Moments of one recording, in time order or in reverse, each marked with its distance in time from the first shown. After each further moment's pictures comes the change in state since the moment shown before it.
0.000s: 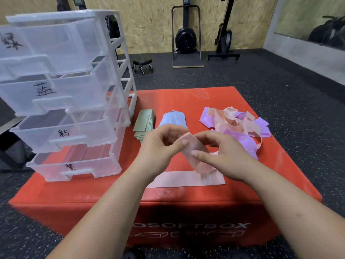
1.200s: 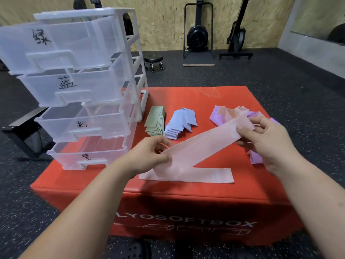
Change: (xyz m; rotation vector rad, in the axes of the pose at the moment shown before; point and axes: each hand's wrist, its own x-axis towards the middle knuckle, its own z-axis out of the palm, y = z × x) left_hand -0.010 -0.026 -0.069 0.274 -0.232 -0.286; right_hand 0.001 0.017 -0.037 0.614 0.482 0.342
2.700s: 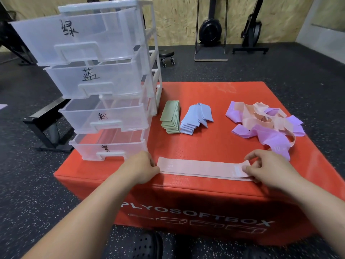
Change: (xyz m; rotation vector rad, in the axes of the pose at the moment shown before) left_hand -0.032 -0.063 -0.026 0.678 0.168 -0.378; right_hand -0.019 0.064 -0.004 -1.055 -0.307 0.053
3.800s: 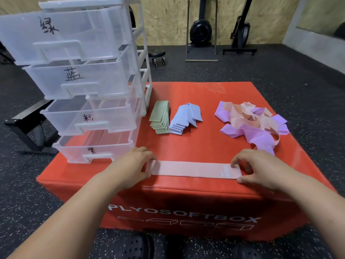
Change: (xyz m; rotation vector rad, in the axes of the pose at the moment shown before) left_hand 0.008 -0.006 -0.001 0.194 0.088 0.528; right_hand 0.002 0.020 -0.022 -0.341 -0.102 -0.342
